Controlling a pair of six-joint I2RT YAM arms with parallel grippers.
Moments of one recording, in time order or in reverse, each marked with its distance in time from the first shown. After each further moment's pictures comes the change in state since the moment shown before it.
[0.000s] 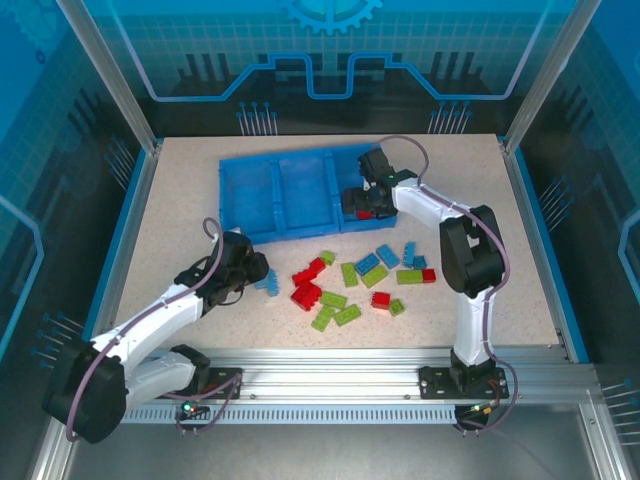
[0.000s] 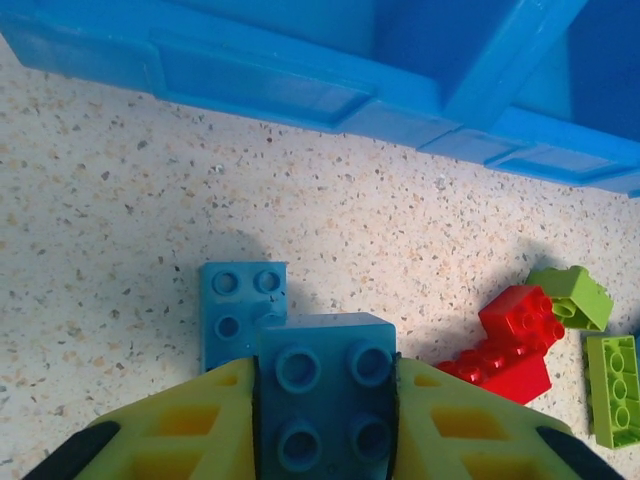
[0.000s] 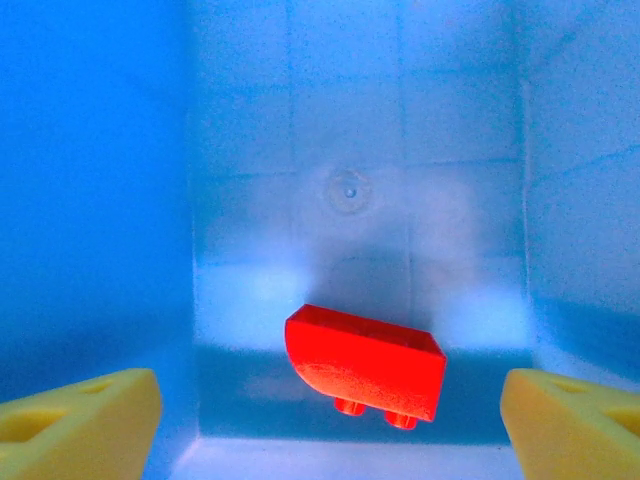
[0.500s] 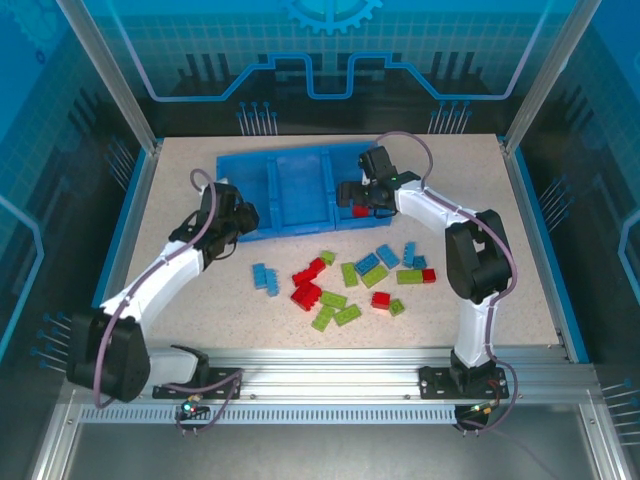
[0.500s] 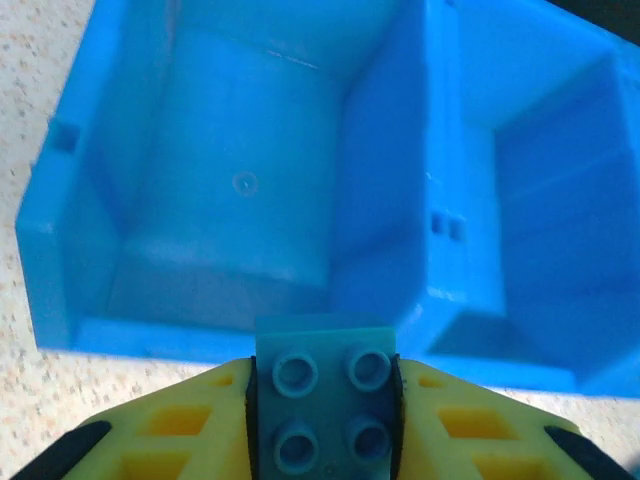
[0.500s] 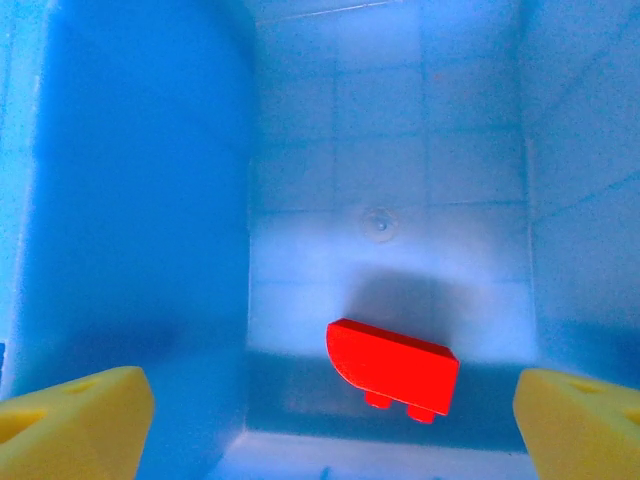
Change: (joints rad) left arm 0.189 0.247 0.352 0.006 -0.008 0.140; right arm 0.007 -0.055 -0.048 0.110 -0.030 0.022
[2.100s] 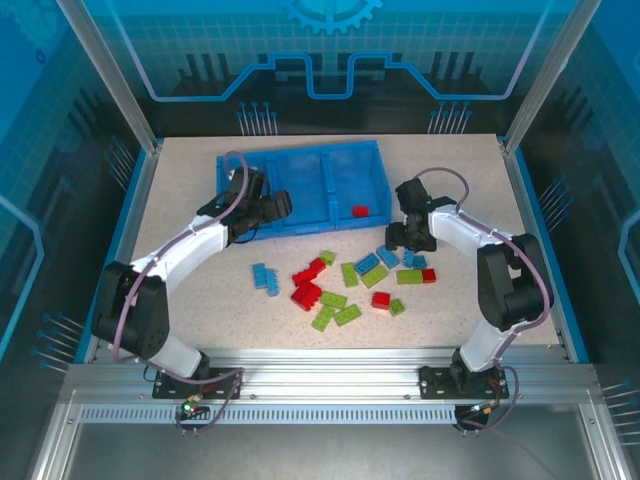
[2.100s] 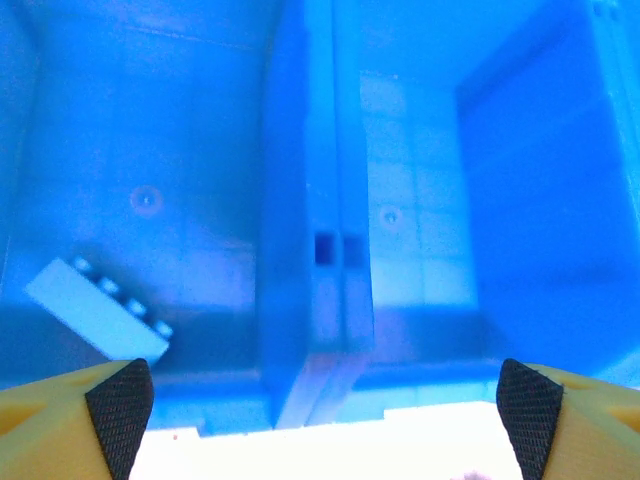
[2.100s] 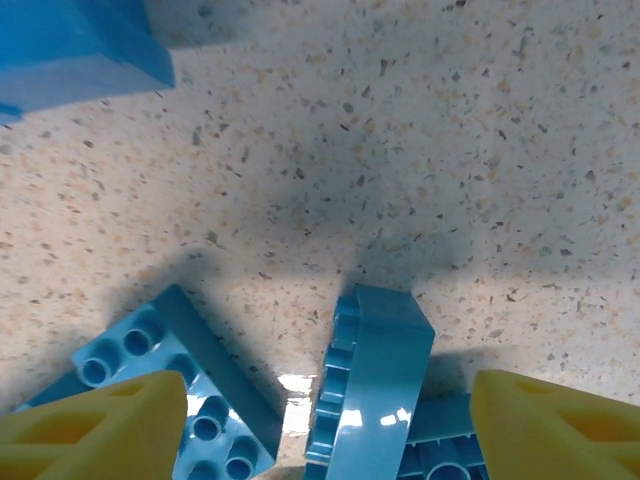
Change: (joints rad) left arm -0.098 0.192 0.151 -0.013 -0.011 0.050; right arm -0.127 -0.252 -0.391 -0.238 0.100 -0.042
